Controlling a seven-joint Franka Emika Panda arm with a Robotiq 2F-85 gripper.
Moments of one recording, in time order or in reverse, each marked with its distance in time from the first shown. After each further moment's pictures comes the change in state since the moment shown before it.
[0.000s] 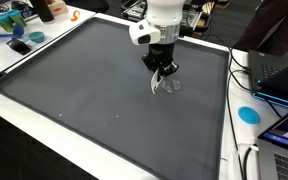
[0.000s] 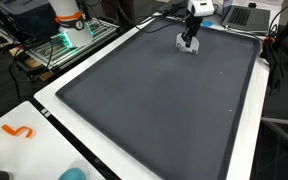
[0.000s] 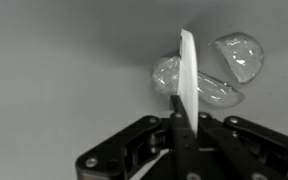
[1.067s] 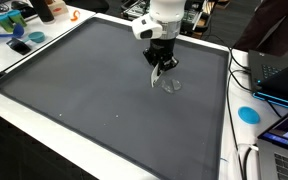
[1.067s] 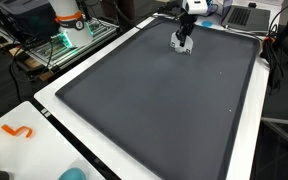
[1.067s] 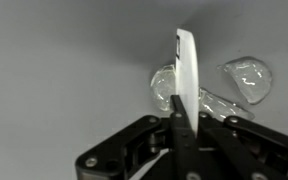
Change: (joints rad) arm 0.014 -0.050 -0.009 -0.066 -0.039 -0.024 0.055
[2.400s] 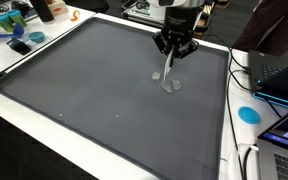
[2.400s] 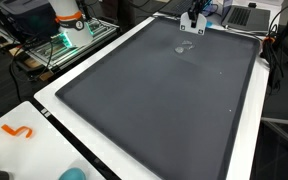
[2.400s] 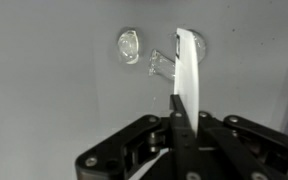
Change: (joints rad) arm 0.015 -0.101 0.042 0.077 -0.025 -0.099 -0.028
